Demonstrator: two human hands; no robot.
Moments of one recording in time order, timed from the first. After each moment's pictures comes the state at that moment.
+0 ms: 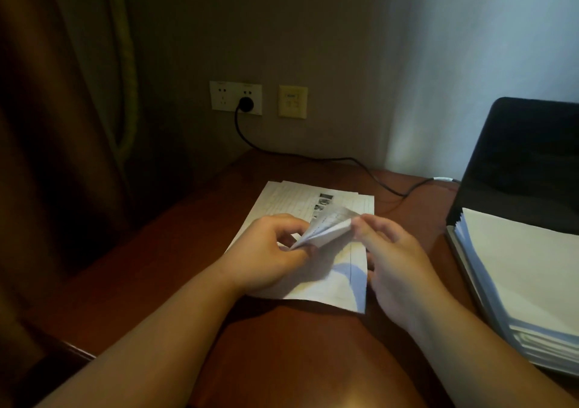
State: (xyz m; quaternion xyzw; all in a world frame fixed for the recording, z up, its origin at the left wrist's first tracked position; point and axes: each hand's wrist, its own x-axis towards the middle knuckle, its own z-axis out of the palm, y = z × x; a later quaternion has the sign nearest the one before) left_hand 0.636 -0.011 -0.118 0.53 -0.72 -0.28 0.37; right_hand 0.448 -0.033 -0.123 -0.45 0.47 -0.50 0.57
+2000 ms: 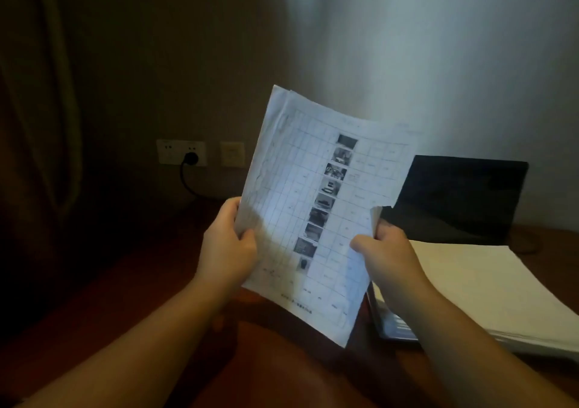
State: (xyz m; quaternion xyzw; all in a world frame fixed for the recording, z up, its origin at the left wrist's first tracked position) left_hand 0.563 0.005 -0.062 0.57 -0.57 -0.19 0.56; right_hand 0.351 0.012 -0.045 -0.56 0.53 -0.51 0.39
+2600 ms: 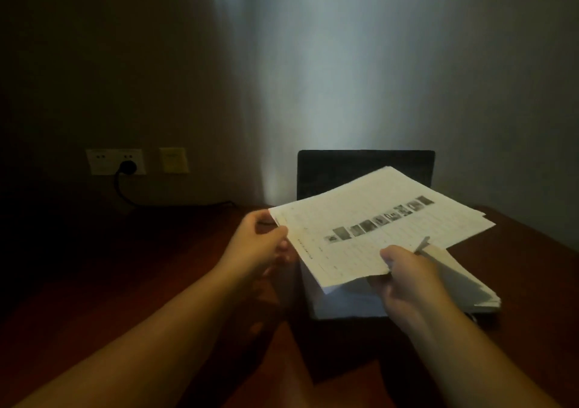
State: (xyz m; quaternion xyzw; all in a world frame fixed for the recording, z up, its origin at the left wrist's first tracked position) left_hand 0.440 0.005 -0.043 0.54 -0.52 -0.46 0.48; right_hand 0.248 0.052 -0.054 -0.17 0.48 -0.69 0.52
